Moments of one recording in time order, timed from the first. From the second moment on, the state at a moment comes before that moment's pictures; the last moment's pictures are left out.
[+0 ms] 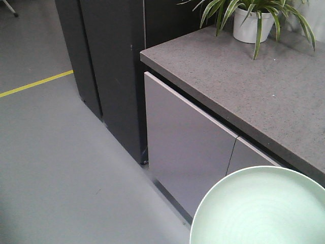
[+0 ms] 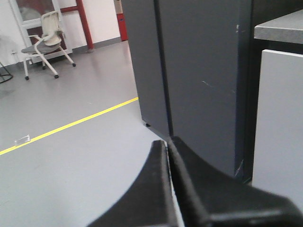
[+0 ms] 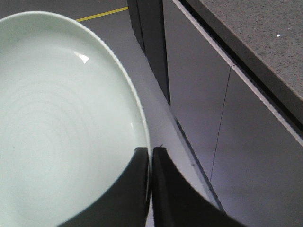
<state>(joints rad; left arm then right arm) 0.08 -0.01 0.03 0.35 0.25 -0.39 0.06 0.26 -0.61 0.36 1.00 -0.22</state>
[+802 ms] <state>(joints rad) 0.08 -0.01 0.03 0.35 0.25 -0.39 0.06 0.26 -0.61 0.36 1.00 -0.22</state>
